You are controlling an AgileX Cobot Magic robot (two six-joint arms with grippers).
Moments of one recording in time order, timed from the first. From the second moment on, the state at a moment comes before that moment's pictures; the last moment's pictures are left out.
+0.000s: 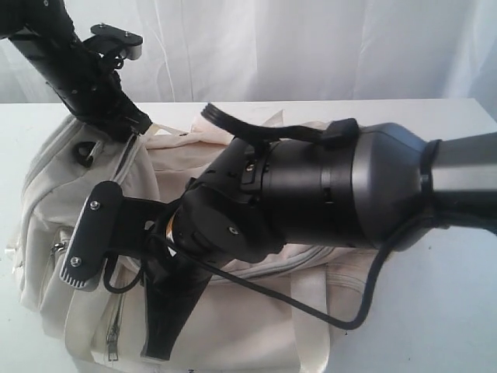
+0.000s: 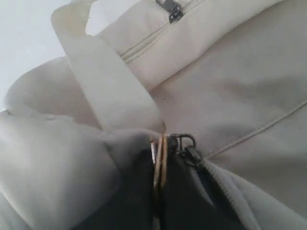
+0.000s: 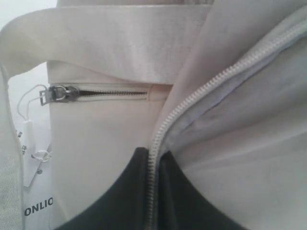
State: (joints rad) left arm -0.30 1.89 -1.63 -0.09 0.93 0.35; right arm 1.17 1.75 -1.17 -0.05 0.52 -0.44
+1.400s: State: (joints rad) left arm -0.27 0.89 -0.83 -0.21 1.01 0.29; right arm 1.17 1.48 -1.17 -0.06 0.64 -0.34
